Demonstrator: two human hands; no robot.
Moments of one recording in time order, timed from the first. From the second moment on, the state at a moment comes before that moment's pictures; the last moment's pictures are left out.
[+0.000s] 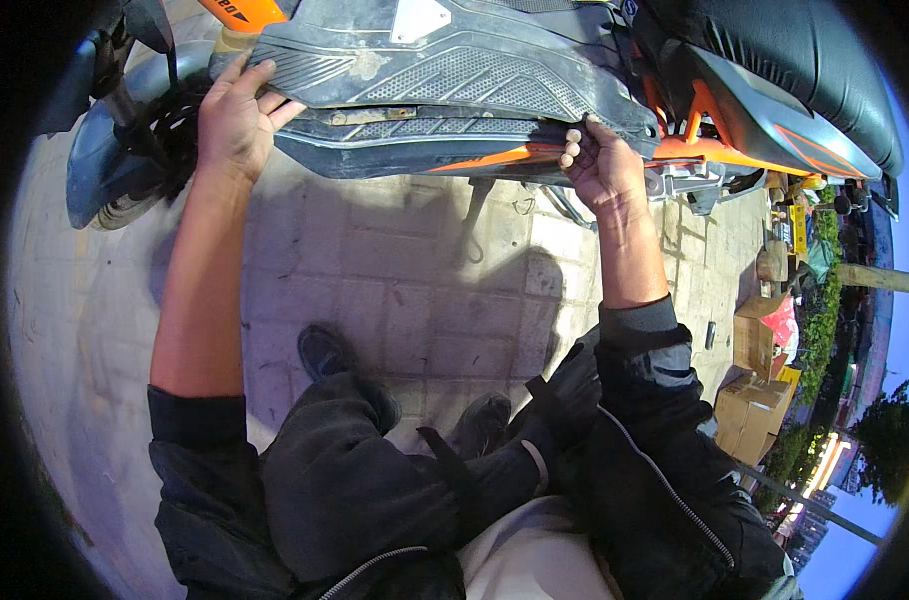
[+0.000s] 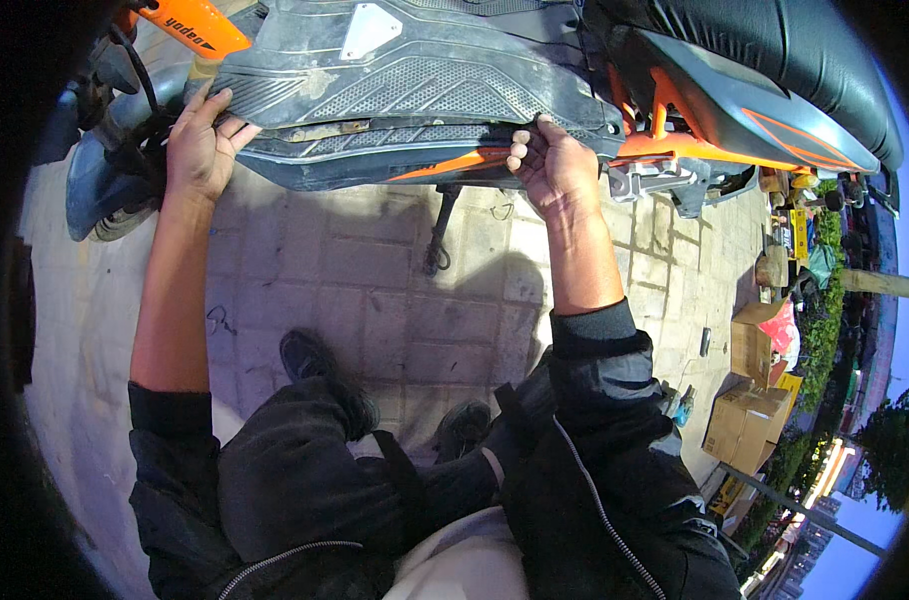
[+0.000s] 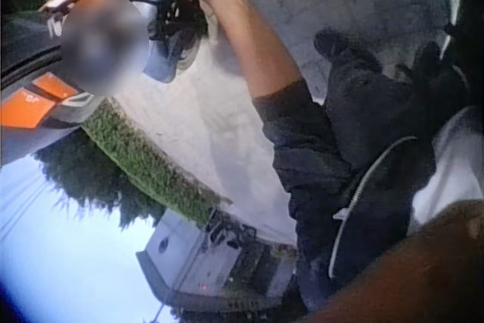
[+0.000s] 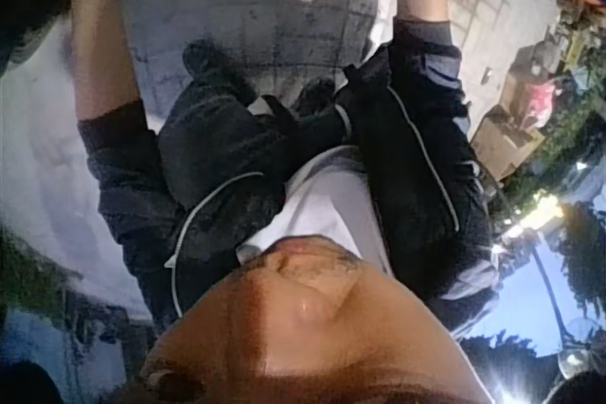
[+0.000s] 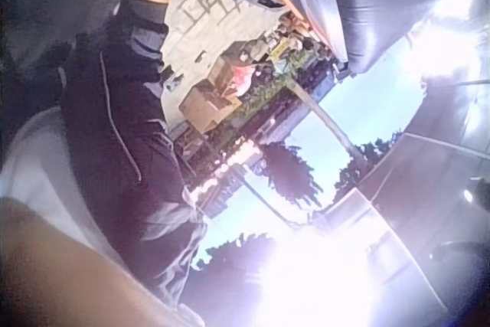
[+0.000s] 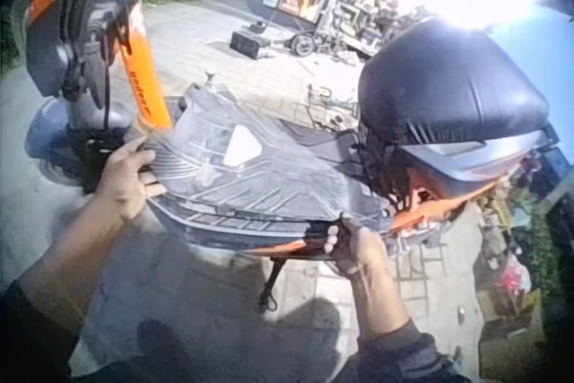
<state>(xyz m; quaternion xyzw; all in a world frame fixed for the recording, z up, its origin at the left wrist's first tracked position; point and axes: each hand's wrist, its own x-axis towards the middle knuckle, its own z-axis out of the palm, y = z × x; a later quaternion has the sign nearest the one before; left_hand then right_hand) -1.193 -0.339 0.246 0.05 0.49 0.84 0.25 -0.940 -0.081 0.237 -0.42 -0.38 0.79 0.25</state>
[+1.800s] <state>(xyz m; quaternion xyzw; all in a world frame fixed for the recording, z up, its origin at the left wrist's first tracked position) -1.201 -0.321 0.247 0.32 0.94 0.09 -0.03 -0.908 -0.100 0.265 -0.37 -0.90 0.13 0.20</state>
